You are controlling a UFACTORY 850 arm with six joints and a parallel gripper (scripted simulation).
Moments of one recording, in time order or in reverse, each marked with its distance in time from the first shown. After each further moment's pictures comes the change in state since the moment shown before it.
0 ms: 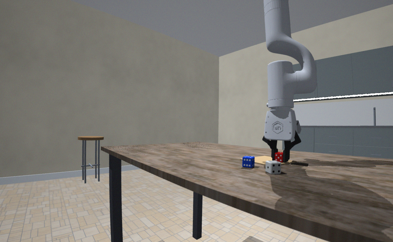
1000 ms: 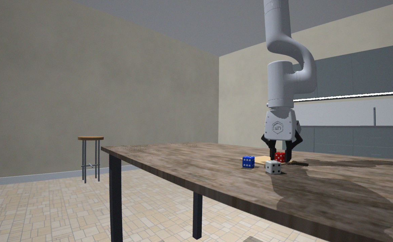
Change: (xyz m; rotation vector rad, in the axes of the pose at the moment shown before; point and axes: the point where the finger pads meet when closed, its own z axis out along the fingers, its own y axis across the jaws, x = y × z) arm 0.000 0.000 0.000 0.001 0.000 0.000
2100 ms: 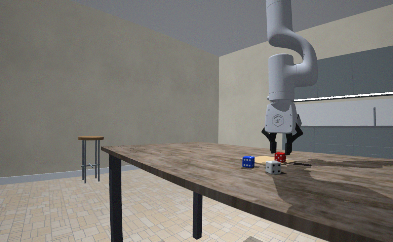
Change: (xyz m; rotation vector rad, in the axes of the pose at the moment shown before) arm 0.000 0.000 -0.023 0.011 -0.003 0.000
